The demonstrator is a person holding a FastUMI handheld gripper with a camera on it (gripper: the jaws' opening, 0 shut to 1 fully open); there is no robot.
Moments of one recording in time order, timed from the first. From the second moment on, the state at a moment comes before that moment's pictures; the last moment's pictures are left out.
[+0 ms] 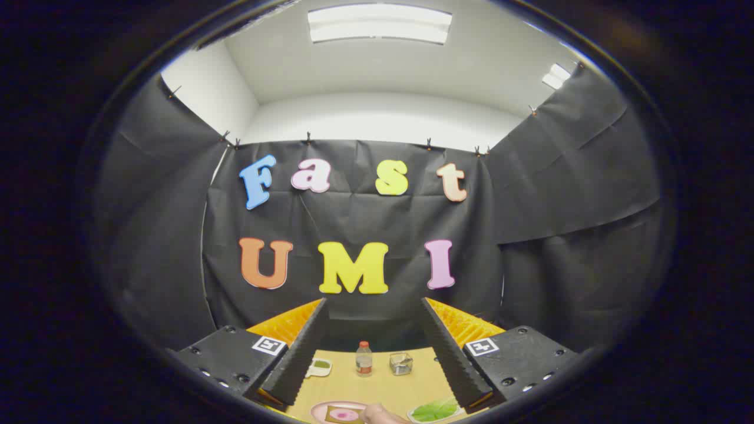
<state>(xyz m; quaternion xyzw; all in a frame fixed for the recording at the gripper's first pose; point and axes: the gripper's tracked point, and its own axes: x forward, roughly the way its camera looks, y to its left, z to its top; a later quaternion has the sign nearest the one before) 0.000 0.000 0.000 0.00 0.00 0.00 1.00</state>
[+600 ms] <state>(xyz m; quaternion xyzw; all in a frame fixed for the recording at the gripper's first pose) 0.026 0.004 -0.020 0.00 0.06 0.06 1.00</state>
